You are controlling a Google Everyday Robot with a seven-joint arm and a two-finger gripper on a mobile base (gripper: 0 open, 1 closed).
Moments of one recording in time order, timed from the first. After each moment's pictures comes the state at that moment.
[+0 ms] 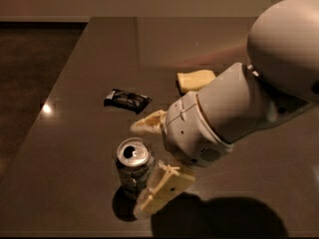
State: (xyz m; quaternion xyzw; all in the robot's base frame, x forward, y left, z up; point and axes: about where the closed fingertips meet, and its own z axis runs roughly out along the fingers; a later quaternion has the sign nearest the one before) arm 0.324 0.018 0.912 -0.69 0.62 0.26 0.27
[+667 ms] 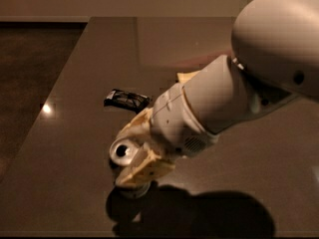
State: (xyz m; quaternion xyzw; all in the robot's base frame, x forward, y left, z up) arm 0.335 0.039 0.920 -0.68 0.62 0.27 0.28
